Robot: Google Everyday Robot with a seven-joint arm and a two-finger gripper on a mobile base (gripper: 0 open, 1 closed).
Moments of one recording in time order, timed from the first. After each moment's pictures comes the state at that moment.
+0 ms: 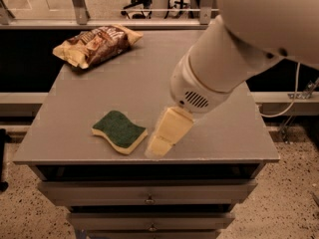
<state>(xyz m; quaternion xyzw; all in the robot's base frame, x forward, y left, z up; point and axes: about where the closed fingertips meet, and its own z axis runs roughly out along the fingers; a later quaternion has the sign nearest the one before) 0.427 -0.024 0.924 -0.57 0.78 0.08 0.24</state>
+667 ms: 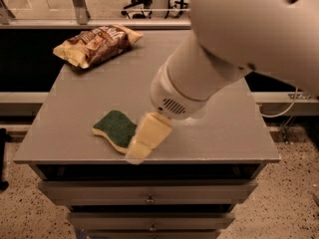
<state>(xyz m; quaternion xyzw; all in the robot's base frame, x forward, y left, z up) 0.427 0.009 0.912 -0.56 0.78 0.10 0.25</state>
